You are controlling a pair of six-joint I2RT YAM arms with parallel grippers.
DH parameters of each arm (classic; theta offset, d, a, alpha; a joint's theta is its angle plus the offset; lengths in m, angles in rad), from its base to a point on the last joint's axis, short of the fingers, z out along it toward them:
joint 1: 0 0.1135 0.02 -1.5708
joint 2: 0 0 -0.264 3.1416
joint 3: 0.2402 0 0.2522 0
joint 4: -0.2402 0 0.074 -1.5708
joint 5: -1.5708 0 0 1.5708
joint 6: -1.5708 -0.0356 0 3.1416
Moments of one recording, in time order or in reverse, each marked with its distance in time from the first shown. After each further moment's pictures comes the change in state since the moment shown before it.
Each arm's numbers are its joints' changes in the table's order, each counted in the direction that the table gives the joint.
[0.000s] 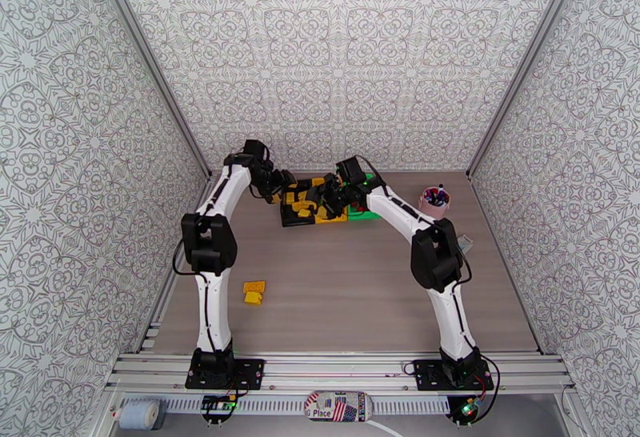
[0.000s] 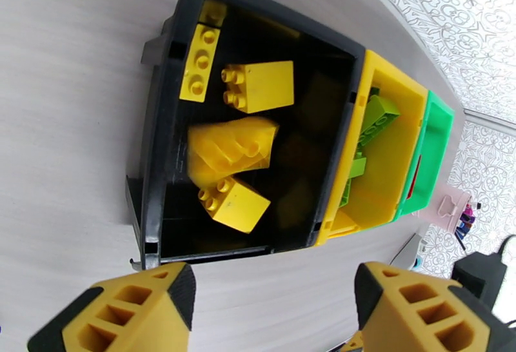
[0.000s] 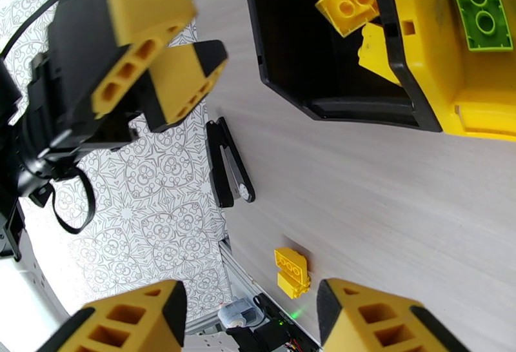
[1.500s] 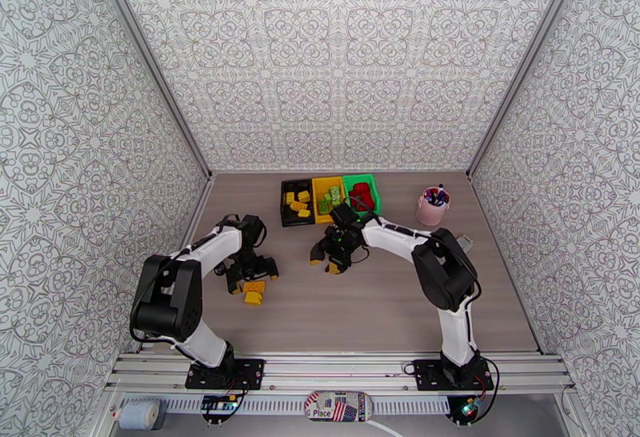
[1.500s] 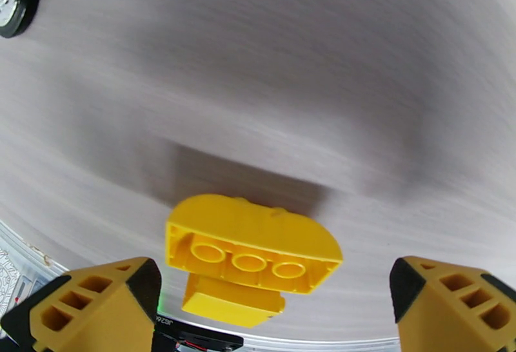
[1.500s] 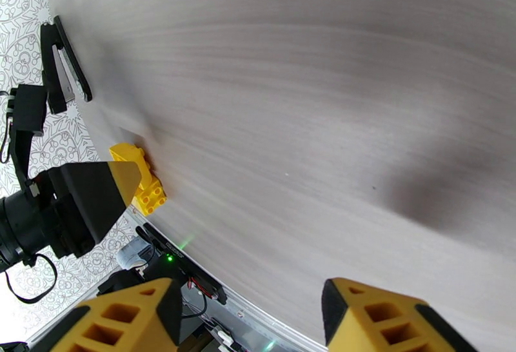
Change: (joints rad) left arm -0.077 -0.645 -1.187 -0.003 0.442 -0.053; right arm 0.143 -0.206 -0.535 -0.078 -0.092 0.151
